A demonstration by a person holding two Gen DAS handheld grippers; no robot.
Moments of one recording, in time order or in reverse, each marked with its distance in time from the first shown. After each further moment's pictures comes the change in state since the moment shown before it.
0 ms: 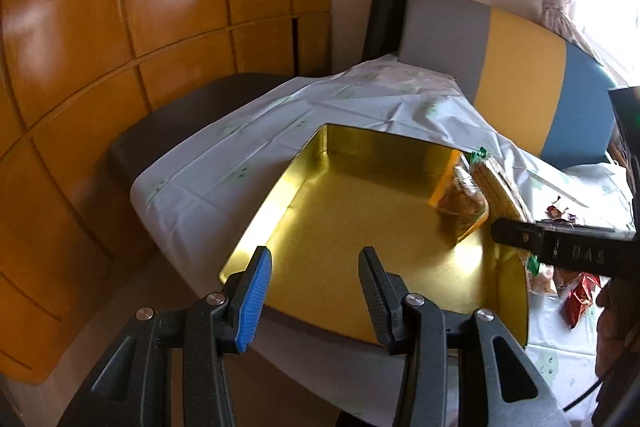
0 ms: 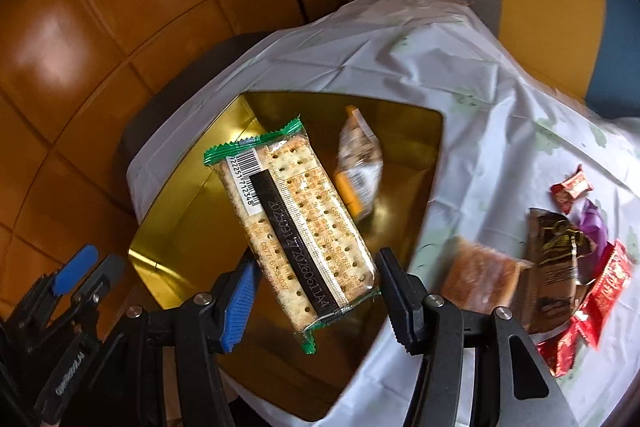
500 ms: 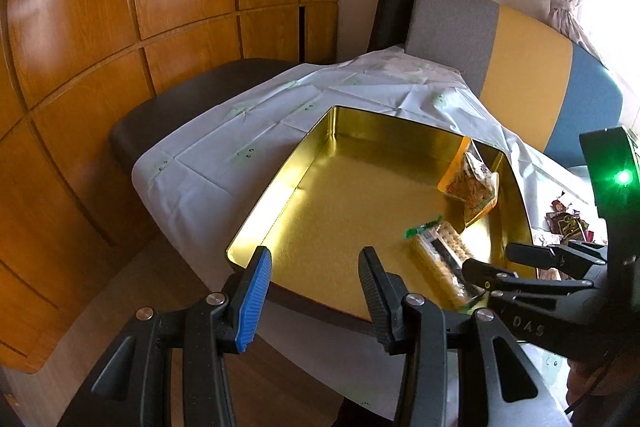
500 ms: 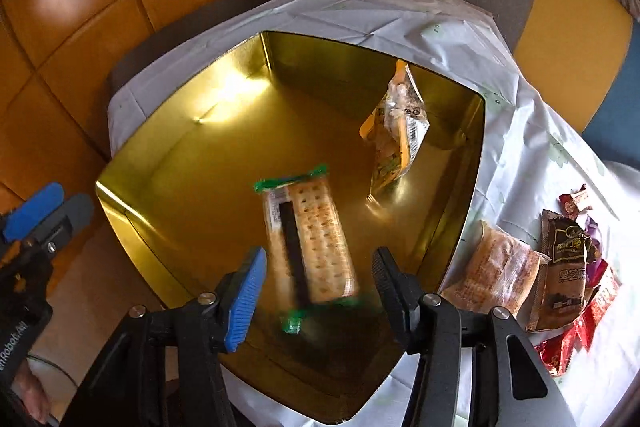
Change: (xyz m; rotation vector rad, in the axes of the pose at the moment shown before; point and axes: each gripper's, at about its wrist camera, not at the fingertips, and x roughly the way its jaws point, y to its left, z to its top) left arm 0.006 0.007 -0.012 -0.022 0.034 -0.009; right arm 0.030 0.031 -0.029 -0.165 0.074 -0.121
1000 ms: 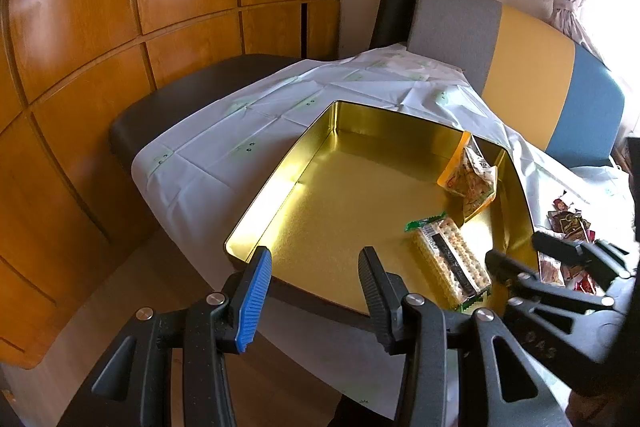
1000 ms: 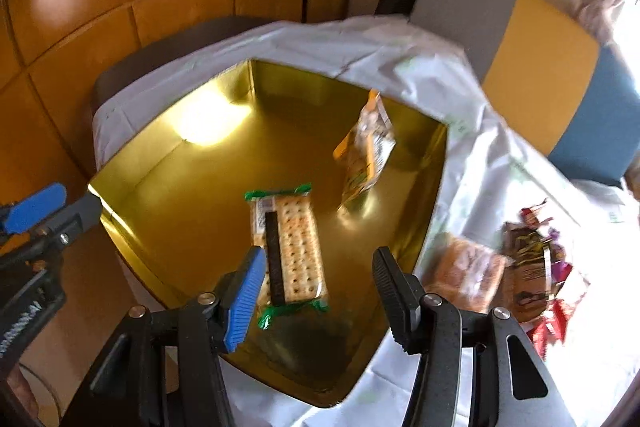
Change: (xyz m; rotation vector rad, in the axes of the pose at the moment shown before) left arm 0.004 0.000 -0.002 -0.009 0.006 0.002; right arm -0.037 0.014 -0.011 -0.016 -0.164 -0.154
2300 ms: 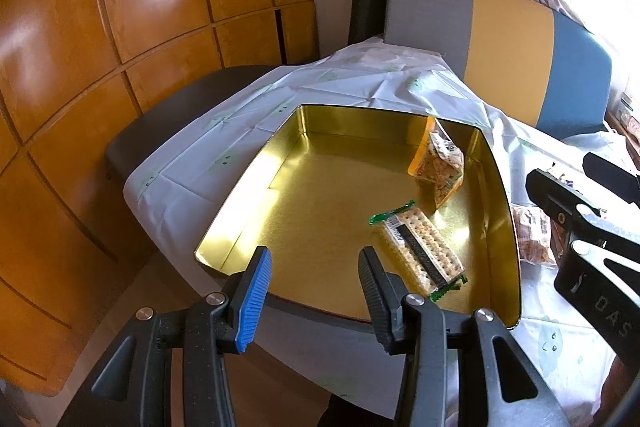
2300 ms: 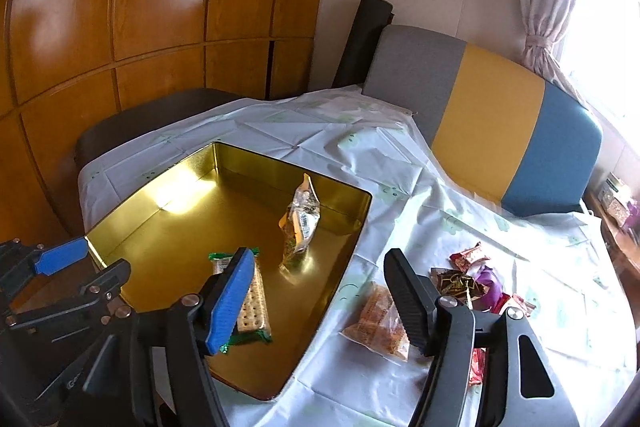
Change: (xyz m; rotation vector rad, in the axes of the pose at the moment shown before) left arm -0.015 -0.044 -0.003 0.118 -0.007 0.017; right arm -0.059 -0.029 -0.001 0.036 -0.223 -0.115
